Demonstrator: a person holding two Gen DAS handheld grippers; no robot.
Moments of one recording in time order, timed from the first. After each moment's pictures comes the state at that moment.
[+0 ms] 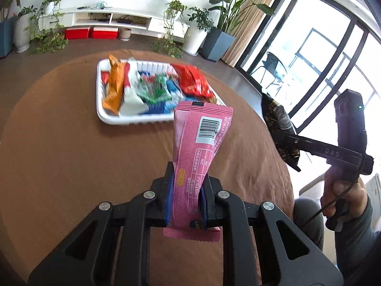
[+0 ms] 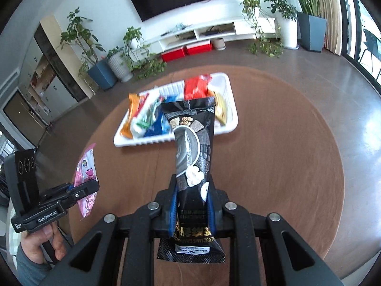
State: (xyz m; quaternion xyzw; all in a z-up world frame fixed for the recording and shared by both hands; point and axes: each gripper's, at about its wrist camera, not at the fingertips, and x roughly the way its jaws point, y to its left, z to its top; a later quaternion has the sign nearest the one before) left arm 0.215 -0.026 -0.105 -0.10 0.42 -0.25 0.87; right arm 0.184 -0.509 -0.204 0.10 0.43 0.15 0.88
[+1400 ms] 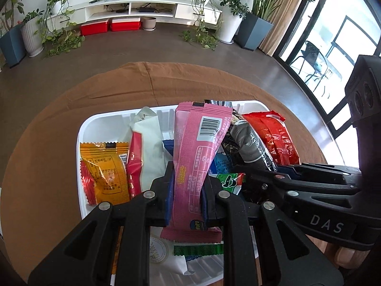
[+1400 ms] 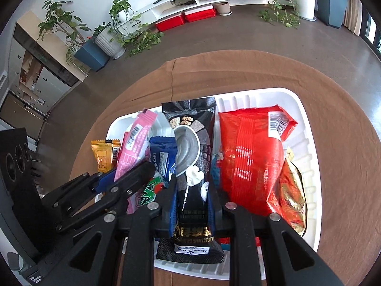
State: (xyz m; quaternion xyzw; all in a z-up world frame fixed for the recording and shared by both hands) left arm 0.472 -0.084 -0.146 -0.05 0.48 -0.16 0.86; right arm 0.423 -0.436 -0.254 0.11 0.54 0.16 0.82
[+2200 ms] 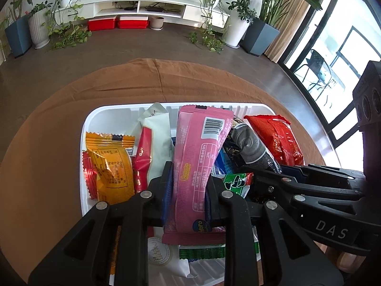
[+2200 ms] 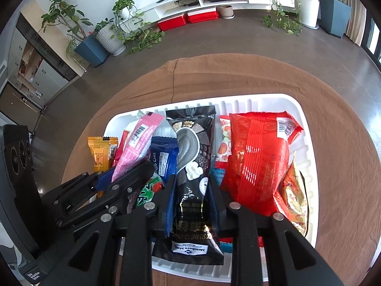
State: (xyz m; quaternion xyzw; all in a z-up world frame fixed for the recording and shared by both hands) left arm 0.470 -0.068 -0.155 -0.07 0.48 -0.15 0.86; right arm 0.418 -0.428 -0.249 0.08 0.54 0.16 0.83
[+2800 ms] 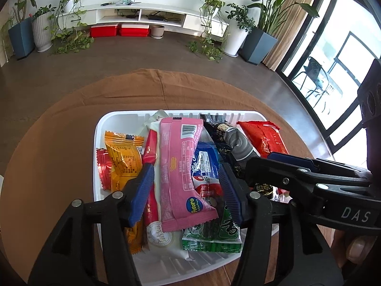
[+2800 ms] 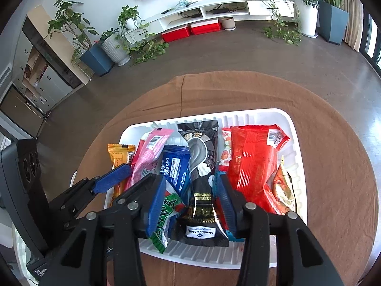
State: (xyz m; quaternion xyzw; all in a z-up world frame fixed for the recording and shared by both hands) left arm 0.445 -0.059 -0.133 -0.08 0.45 -0.14 0.88; right arm 0.405 -0.432 -0.222 0.08 0.50 0.17 0.84
